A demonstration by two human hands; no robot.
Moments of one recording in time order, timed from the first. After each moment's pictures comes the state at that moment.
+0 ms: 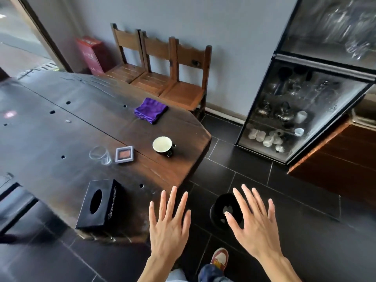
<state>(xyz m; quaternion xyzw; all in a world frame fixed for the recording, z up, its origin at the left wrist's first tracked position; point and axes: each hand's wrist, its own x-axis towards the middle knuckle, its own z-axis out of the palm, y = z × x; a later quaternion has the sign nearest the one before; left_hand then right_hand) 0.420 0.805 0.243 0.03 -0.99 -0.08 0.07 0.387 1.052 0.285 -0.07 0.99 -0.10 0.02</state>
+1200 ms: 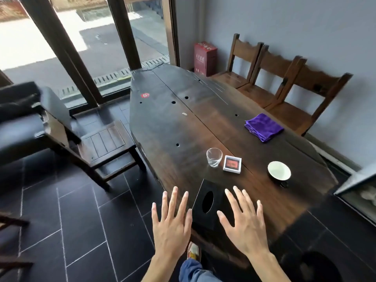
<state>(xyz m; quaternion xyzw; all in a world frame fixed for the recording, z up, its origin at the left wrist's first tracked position) 0.510 0.456 0.246 0.29 -0.95 -0.09 0.08 0.380 0.640 0.268 -0.30 0.94 -0.14 0.03</state>
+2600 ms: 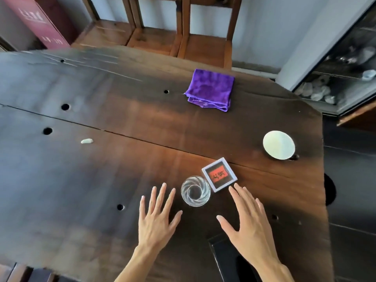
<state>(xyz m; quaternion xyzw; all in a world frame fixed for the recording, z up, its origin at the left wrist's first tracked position) 0.166 0.213 0.023 -0.13 -0.99 -0.06 -0.10 0.209 0.478 0.115 0.08 0.98 -0.16 0.03</state>
